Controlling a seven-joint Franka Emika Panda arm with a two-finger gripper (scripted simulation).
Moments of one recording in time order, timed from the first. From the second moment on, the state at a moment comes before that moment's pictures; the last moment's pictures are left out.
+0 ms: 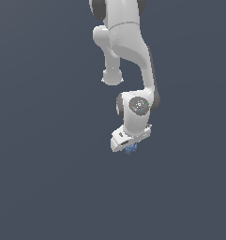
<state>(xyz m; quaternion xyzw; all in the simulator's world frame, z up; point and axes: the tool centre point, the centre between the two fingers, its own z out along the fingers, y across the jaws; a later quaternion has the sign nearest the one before) 0.018 0.087 0.041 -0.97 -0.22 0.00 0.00</state>
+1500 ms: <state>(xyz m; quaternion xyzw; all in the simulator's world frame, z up) 0.038 0.123 0.120 -0.97 -0.22 0.00 0.00</state>
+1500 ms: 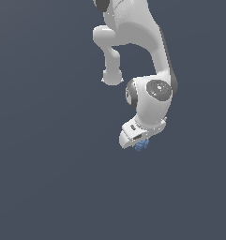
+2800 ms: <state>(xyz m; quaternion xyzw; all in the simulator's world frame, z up) 0.091 0.212 0.318 -0.97 -0.22 0.00 0.00</state>
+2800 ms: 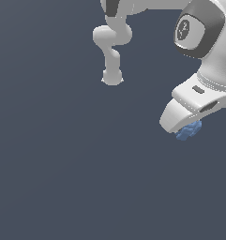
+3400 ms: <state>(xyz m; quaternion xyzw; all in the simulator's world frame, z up) 0.101 0.224 0.344 -0.97 -0.22 0.00 0.00</state>
